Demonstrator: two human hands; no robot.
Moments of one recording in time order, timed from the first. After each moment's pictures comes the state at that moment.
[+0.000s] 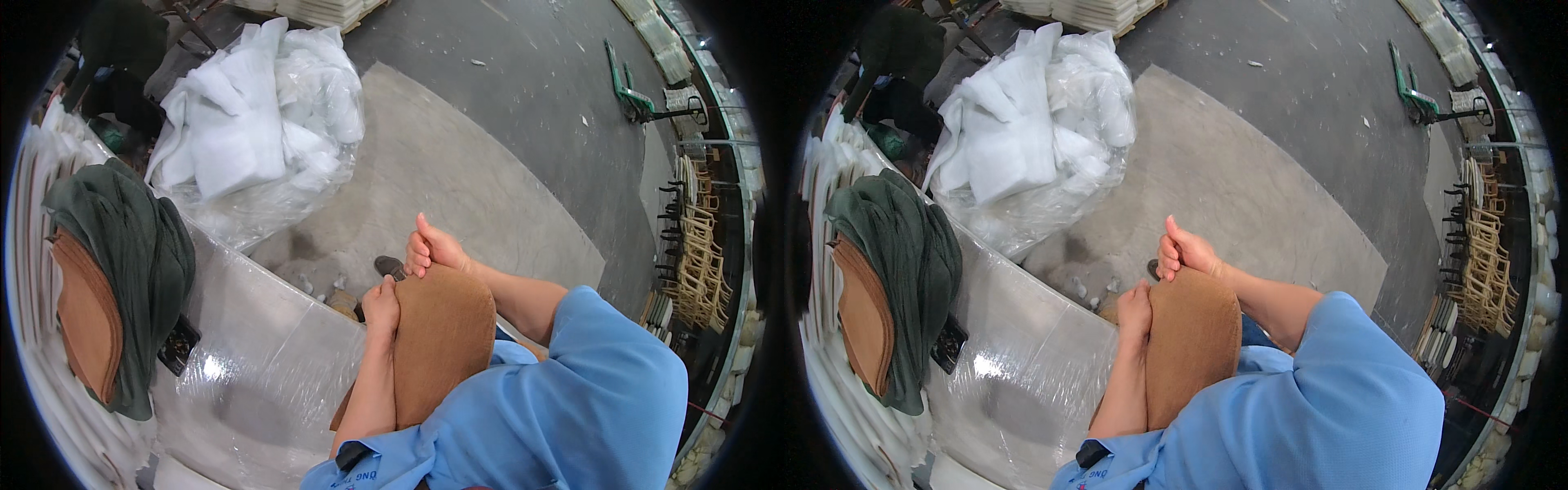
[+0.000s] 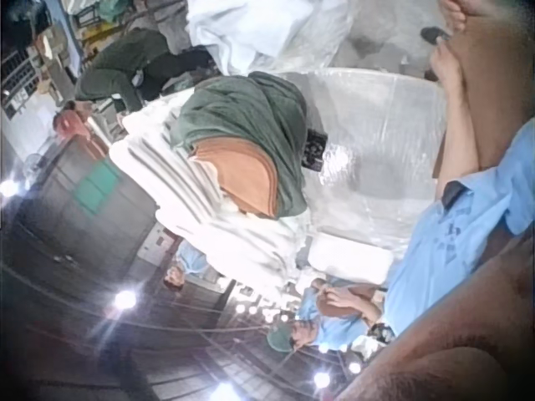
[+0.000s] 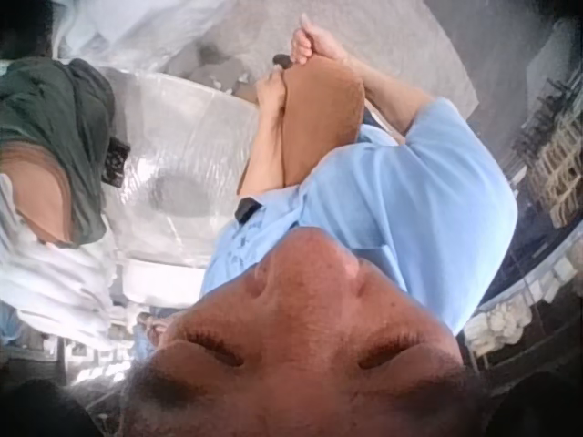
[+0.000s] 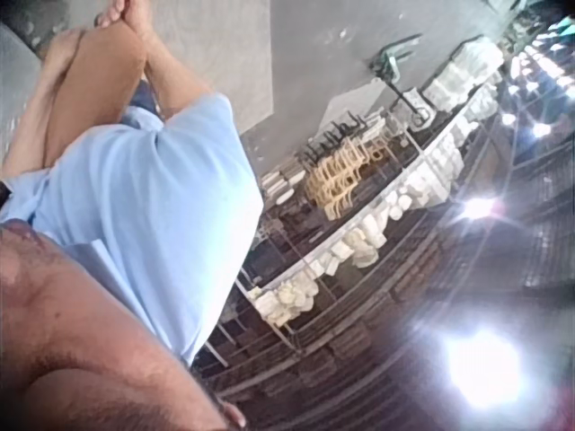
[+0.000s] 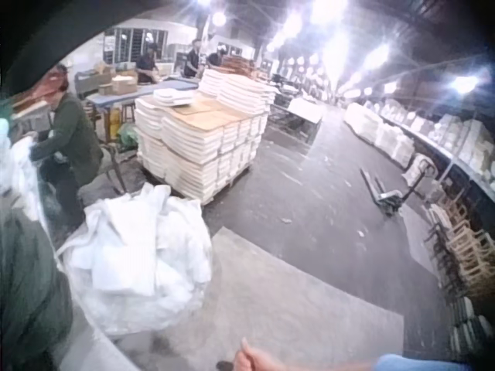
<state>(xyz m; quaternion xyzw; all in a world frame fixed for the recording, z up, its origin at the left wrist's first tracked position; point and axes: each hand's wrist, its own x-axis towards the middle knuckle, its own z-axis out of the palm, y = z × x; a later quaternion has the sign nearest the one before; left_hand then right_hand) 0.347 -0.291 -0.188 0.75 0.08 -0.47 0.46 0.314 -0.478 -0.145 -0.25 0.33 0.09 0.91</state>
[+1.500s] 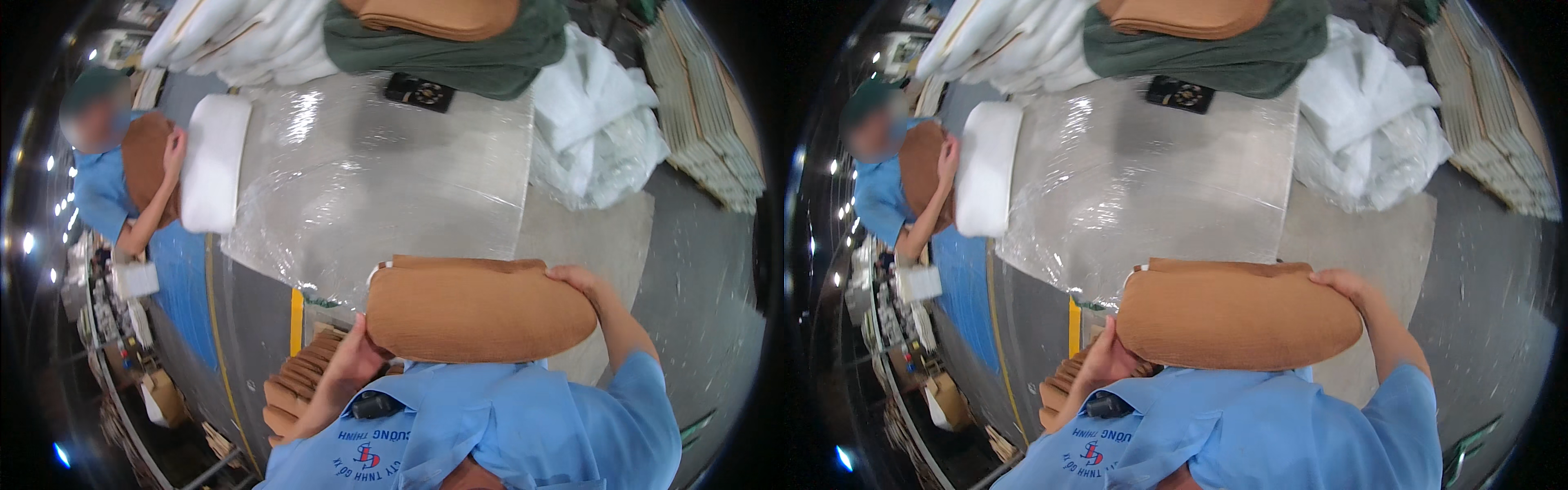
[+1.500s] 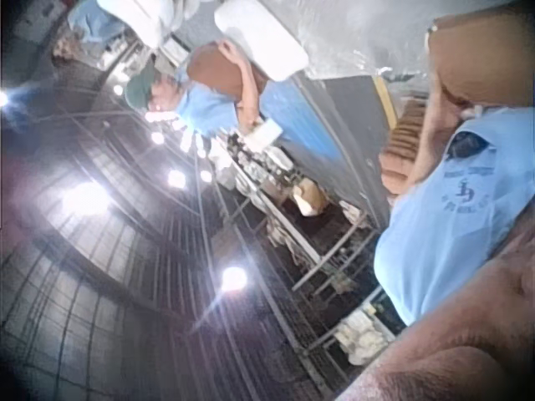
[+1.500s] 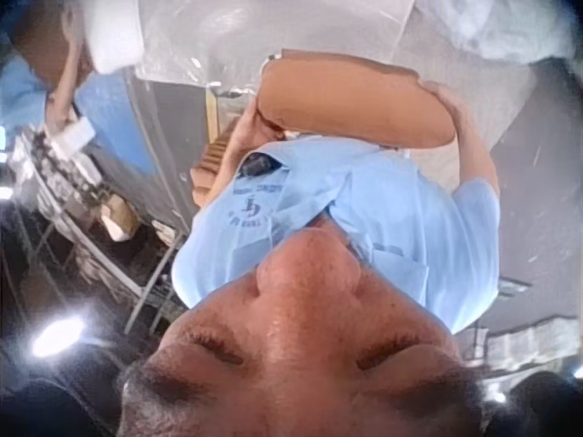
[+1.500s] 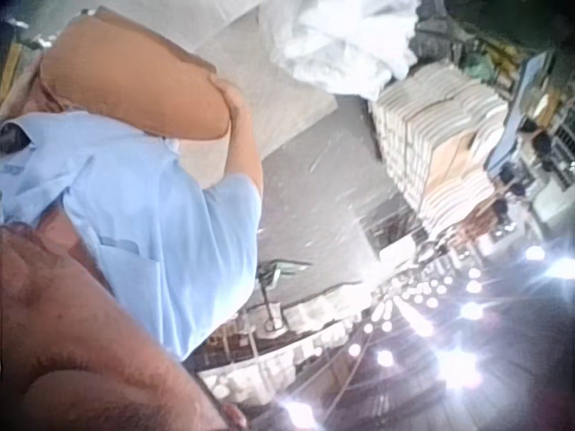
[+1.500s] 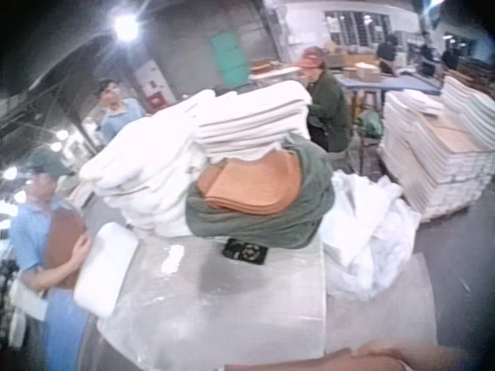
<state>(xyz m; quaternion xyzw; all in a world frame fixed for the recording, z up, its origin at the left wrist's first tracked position) 0.110 -0.054 0.049 0.27 0.44 -0.15 0.84 0.387 -0.469 -0.116 -0.56 0.21 0.65 0.48</state>
